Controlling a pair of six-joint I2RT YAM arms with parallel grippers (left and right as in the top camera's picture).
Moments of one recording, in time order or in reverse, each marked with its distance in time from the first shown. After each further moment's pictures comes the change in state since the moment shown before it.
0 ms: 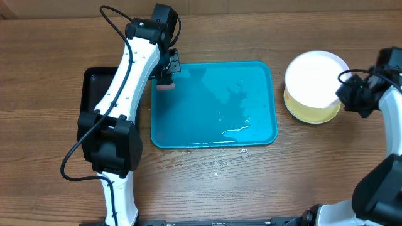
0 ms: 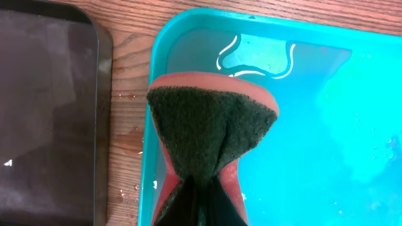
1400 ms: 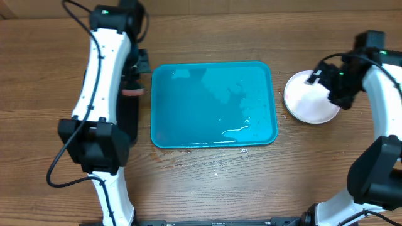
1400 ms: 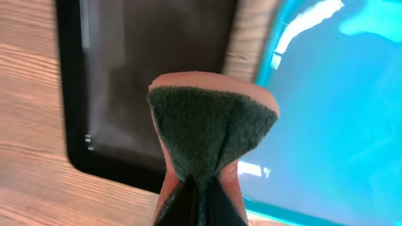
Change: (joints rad) left arm 0.176 0.000 0.165 -0.320 -0.082 0.115; right arm 0.189 0.120 0.203 -0.176 -0.095 -0.091
